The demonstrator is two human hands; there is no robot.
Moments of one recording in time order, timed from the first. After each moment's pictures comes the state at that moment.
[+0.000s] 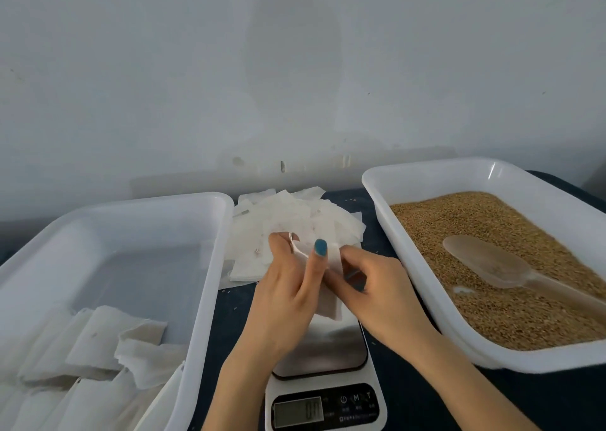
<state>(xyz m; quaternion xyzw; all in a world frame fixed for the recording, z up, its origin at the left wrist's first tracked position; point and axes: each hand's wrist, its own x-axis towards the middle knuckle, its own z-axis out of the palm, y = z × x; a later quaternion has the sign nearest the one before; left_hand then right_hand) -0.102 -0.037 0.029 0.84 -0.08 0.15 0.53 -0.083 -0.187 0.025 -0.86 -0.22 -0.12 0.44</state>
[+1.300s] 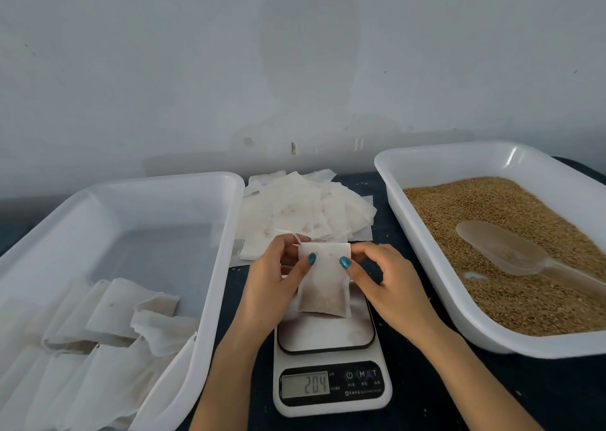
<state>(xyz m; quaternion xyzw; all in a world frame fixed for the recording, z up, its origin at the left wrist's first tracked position) -0.091 -0.004 -0.012 0.83 -0.01 0.12 0.54 -0.065 -0.202 -0.029 -0.86 -0.19 -0.10 0.46</state>
